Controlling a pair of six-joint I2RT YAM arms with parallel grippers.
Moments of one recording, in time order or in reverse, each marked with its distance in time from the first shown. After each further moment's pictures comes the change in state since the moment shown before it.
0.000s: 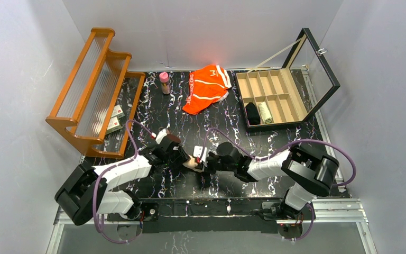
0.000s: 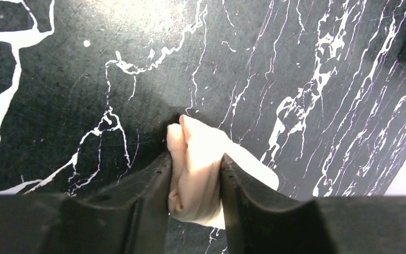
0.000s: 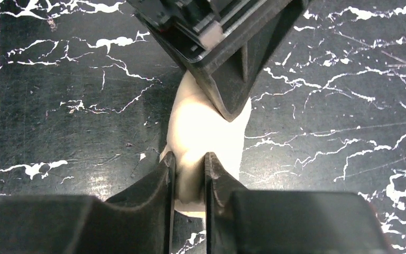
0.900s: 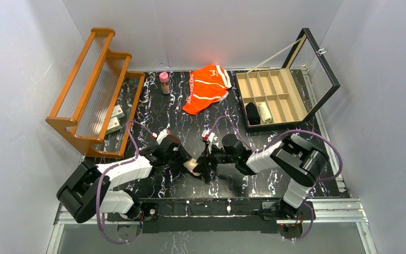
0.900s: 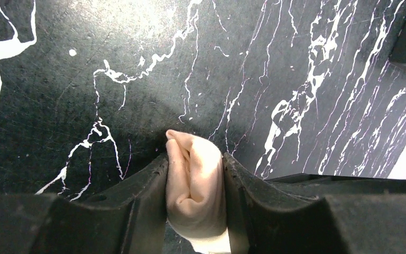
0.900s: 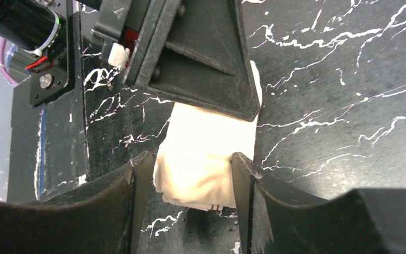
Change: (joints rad) left arm 0.000 0.007 -0.043 0.097 0.006 0.004; right arm -0.150 0.138 -0.010 0.228 -0.289 0.585
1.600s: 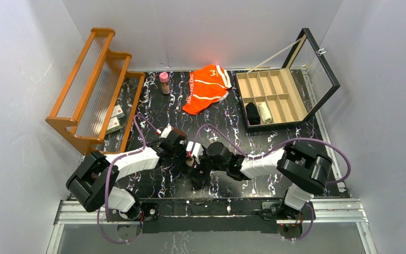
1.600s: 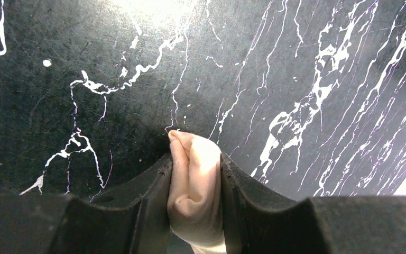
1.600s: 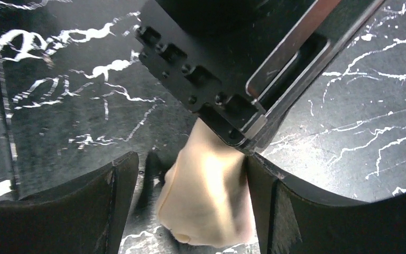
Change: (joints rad) left arm 0.000 0.130 0.148 -0.130 0.008 -0.017; right arm 0.195 -0.107 0.118 -0.343 0.370 -0.372
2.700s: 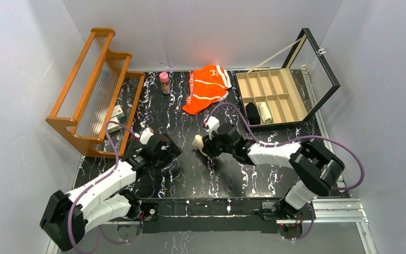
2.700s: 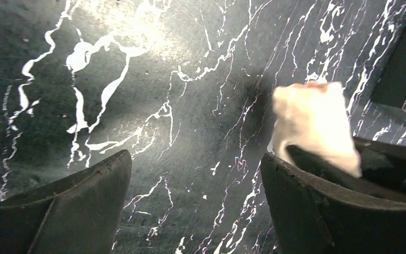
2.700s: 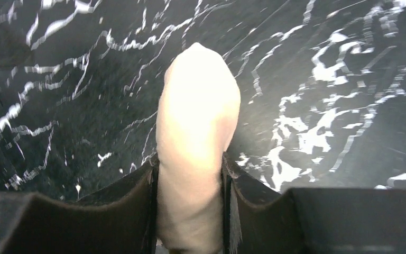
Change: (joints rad) left arm 0.063 -0.388 -0.056 -0.275 -0.117 -0.019; right arm -0.185 -0.039 0.045 -0.182 0.095 0.242
